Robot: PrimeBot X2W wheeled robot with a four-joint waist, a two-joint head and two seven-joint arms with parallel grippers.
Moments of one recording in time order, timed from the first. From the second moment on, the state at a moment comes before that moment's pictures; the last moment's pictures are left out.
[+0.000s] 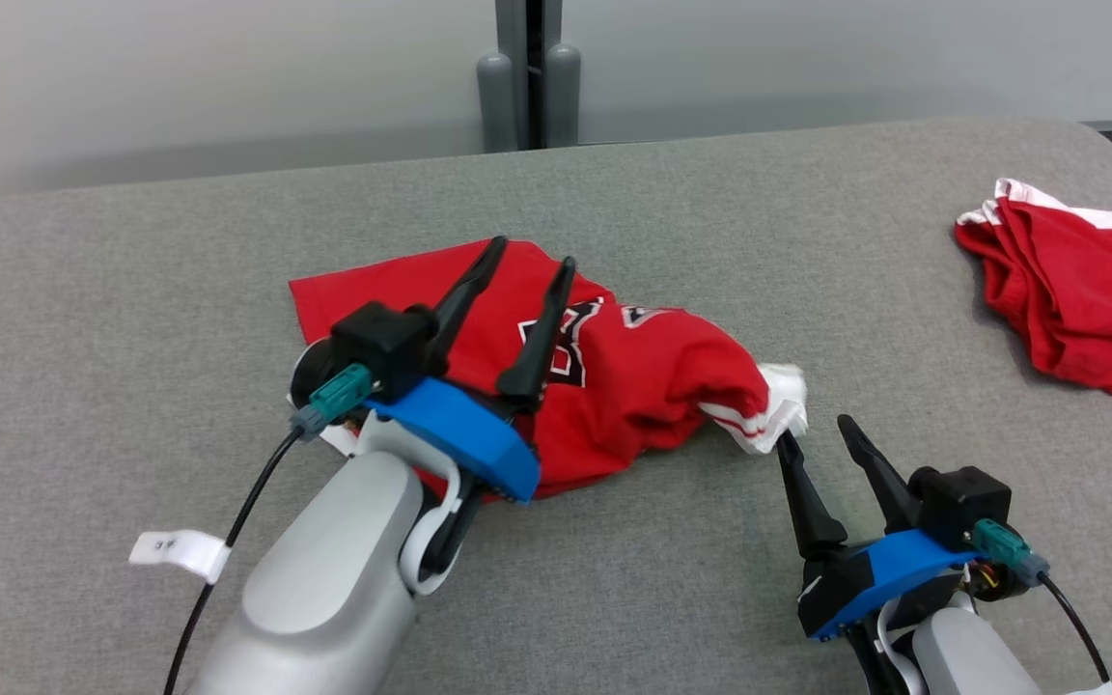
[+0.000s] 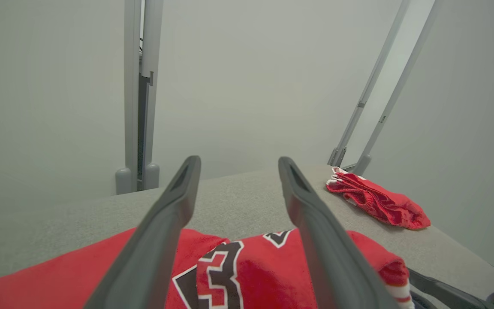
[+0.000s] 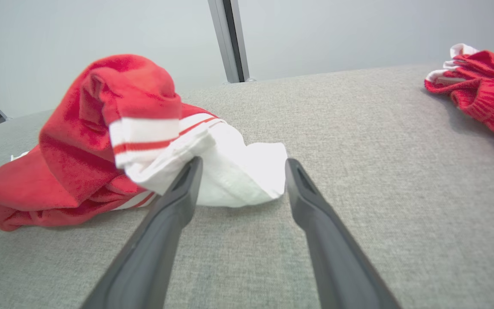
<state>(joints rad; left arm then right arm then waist) -0.63 0.09 -0.65 0.54 -0.61 -0.13 -0.26 -0.28 -0.05 0.14 0.53 0.24 0.13 -0.26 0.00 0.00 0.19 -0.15</state>
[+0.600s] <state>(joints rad) -0.08 0.09 -0.13 0.44 -0.34 -0.11 -0.26 -0.18 -0.05 0.07 0.53 0.23 0.13 -0.26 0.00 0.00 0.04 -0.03</state>
